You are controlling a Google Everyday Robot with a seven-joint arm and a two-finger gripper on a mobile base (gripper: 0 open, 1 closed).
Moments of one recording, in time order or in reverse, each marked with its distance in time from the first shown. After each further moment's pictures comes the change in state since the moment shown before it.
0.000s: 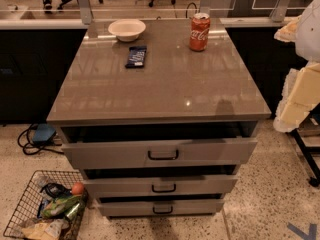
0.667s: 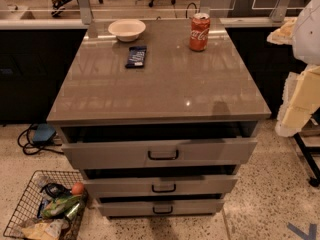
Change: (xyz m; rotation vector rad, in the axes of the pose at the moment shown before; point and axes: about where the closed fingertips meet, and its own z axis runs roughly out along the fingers) arm -0.005 0.008 0.001 -0.031 -0.015 -0.066
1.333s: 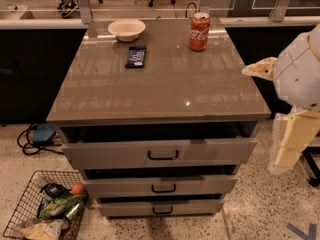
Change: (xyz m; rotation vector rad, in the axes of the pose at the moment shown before) arm -0.014 0.052 0.036 -0.093 -0.080 -0.174
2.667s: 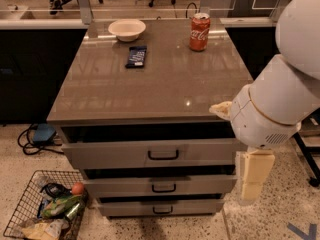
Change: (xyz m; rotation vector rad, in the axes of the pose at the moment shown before) arm -0.023 0.038 0.079 -0.124 0.017 -0.073
